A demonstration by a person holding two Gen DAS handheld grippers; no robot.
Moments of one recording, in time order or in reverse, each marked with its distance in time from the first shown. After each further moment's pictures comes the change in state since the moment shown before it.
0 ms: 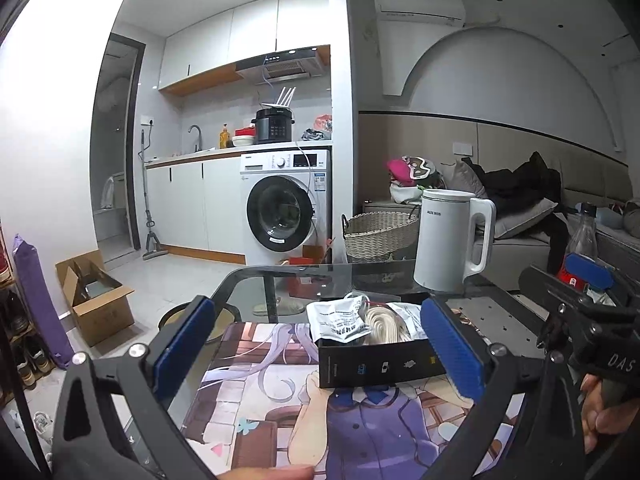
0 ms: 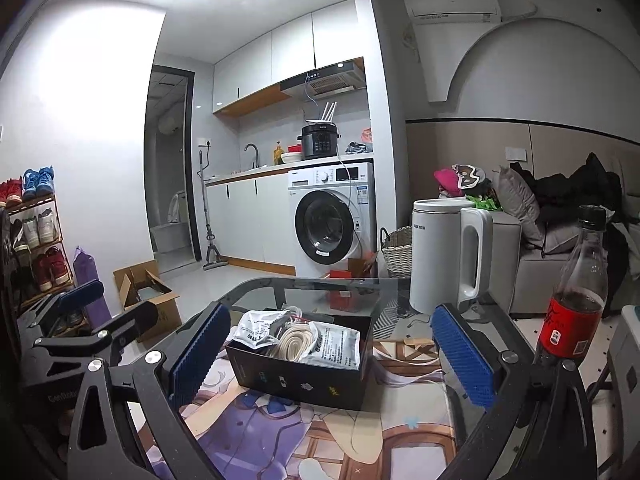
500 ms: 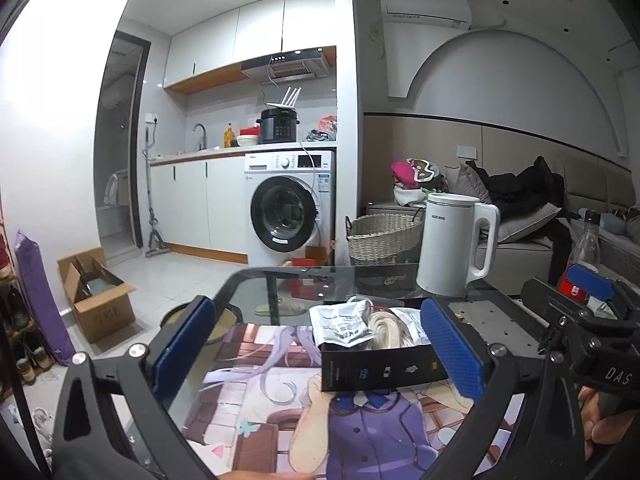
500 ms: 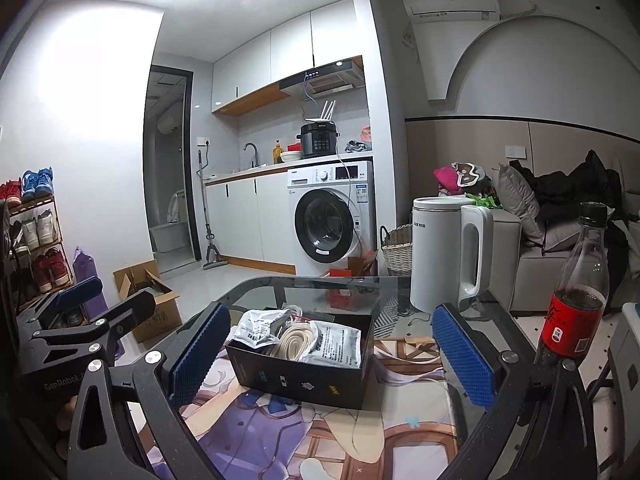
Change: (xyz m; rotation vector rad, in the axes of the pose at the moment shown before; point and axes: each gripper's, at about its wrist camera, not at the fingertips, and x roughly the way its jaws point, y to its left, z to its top) left arm 0.000 0.001 0.001 0.001 -0.011 0.022; right arm 0.001 0.000 -0.001 0.000 0.002 0.002
